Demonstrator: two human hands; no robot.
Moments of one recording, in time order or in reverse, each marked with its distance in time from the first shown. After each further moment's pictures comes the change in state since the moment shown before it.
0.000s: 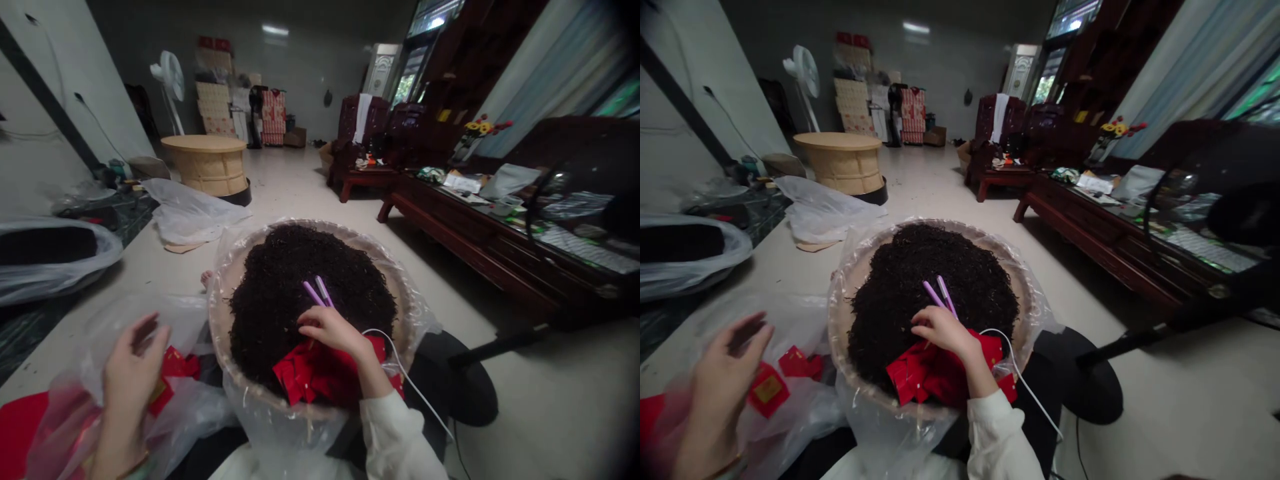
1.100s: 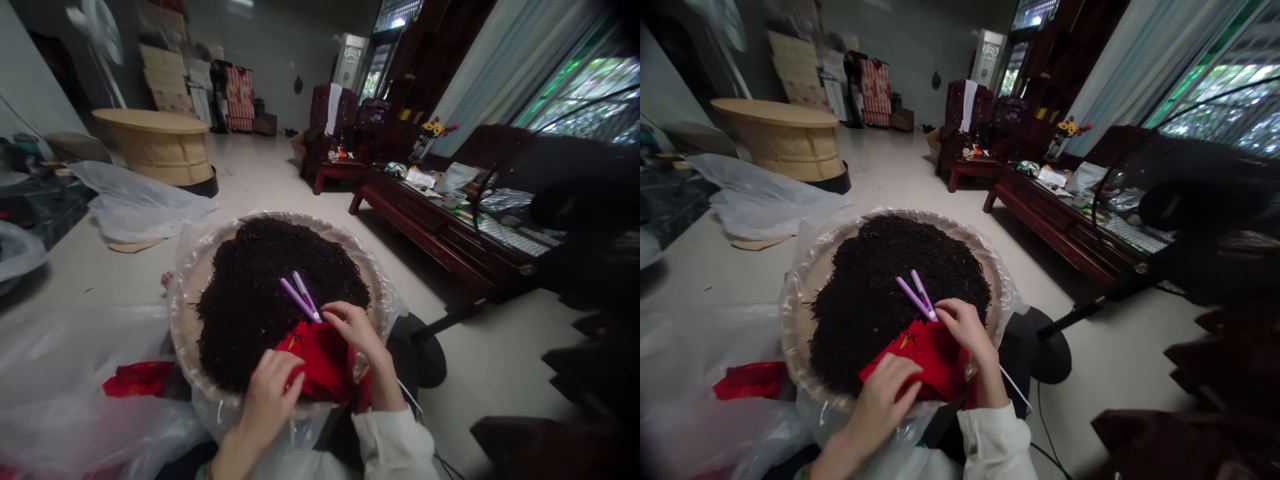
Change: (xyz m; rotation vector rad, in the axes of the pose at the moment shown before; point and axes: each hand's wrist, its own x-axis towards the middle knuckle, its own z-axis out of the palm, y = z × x) left_hand -0.151 0.050 0.106 -0.089 -0.803 0.755; right_hand -0.056 0.035 -0.025 0.027 0.410 0.271
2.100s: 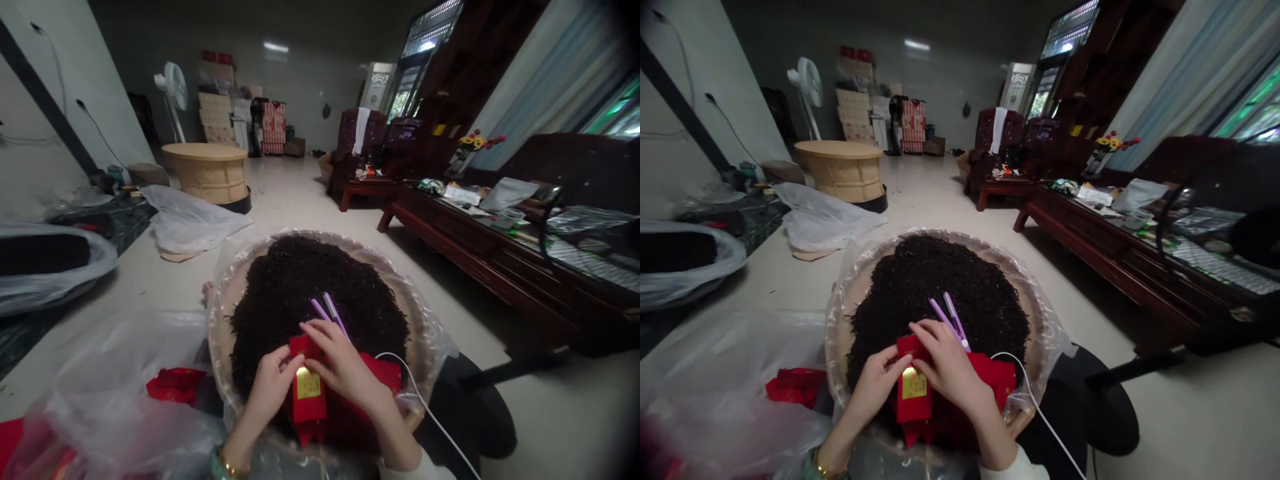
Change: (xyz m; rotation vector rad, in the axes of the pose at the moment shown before) left_hand 0.037 -0.035 -0.034 -0.757 0.104 -0.672; right_hand 0.010 -0.054 0.060 -0.070 -0.109 -0.504
